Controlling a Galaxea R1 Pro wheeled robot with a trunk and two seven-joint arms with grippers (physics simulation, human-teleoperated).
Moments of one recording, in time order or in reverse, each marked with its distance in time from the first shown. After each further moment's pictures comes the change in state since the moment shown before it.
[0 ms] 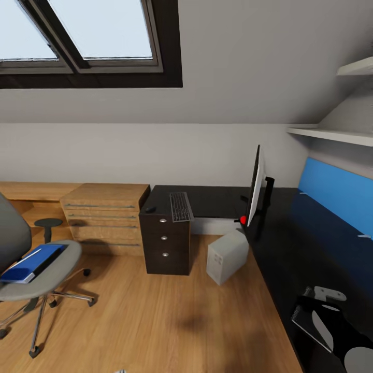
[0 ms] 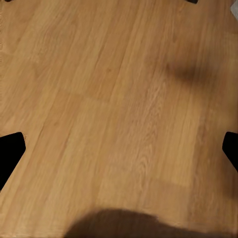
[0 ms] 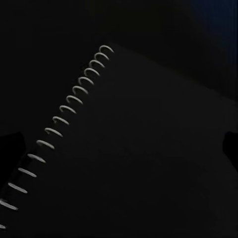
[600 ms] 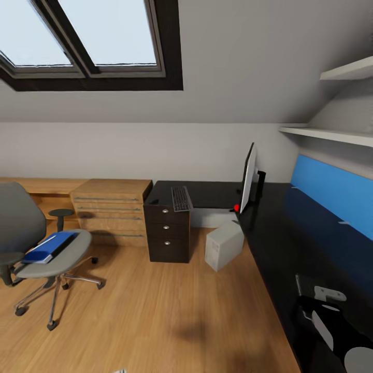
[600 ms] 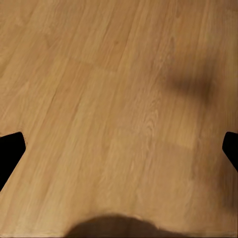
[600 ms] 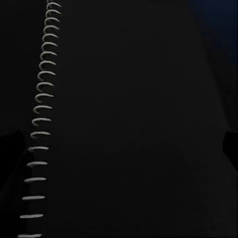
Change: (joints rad) left arm -0.001 0.000 0.000 -0.001 0.000 0.000 0.000; right arm 0.000 0.000 0.000 0.000 -0.001 -0.001 0.000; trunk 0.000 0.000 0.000
